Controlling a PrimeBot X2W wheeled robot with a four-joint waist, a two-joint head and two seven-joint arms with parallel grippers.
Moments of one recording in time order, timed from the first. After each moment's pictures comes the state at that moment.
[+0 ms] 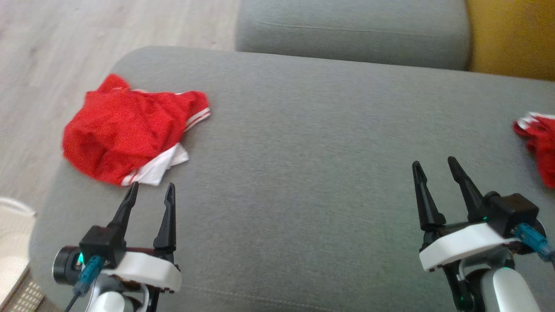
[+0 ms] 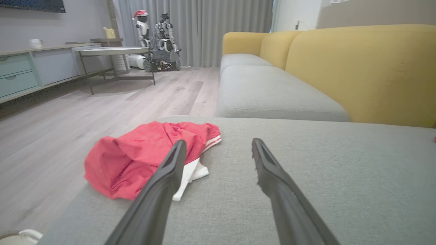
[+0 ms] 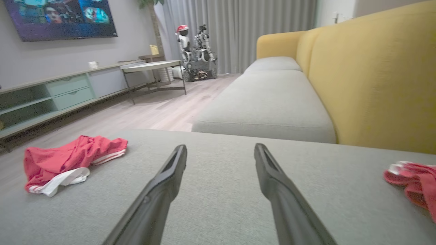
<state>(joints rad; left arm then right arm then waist) 0.01 0.24 -0.31 0.07 -0.28 0.15 -0.24 0.01 -0.05 0.05 -0.02 0.15 0.13 0.04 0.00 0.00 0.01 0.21</state>
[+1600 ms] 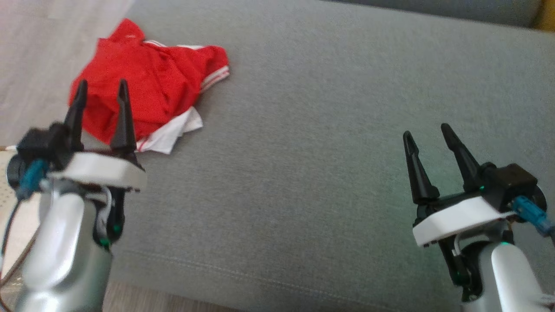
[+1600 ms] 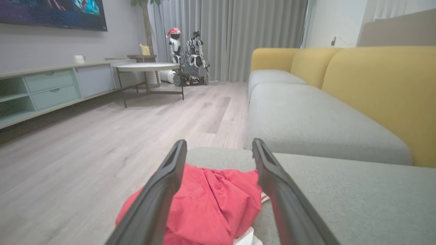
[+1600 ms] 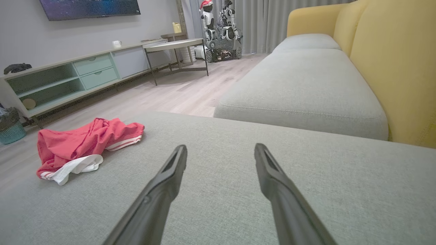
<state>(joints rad) -0.36 0.25 -0.21 0.23 -0.34 0.09 -0.25 -0.07 -0.05 0.09 -0.10 0.11 0.13 0.10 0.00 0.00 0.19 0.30</state>
